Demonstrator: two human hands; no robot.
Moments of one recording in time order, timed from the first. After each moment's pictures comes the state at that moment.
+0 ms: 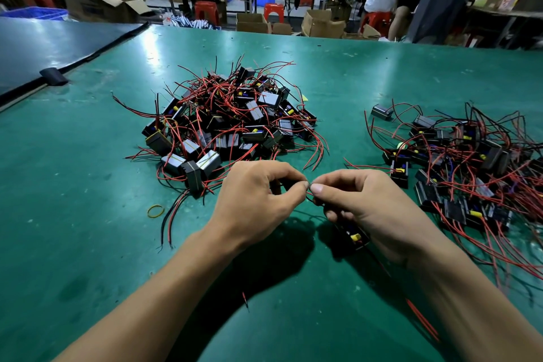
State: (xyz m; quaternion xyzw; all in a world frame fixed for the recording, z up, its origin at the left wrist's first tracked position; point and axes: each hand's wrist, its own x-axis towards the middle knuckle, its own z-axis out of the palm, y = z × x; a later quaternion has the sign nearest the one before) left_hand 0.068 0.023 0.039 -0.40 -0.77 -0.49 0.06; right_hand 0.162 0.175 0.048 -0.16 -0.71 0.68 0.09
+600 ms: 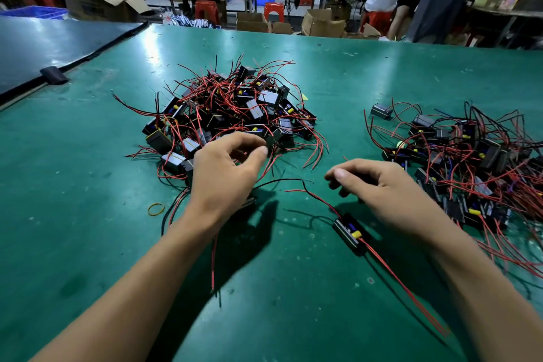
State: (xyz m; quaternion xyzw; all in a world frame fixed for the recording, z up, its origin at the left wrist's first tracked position) left_hand 0.040 0.012 0.041 -0.24 -0.78 -0.58 0.07; right_hand 0.165 0.210 0.043 -0.12 -0.85 0.49 0.13
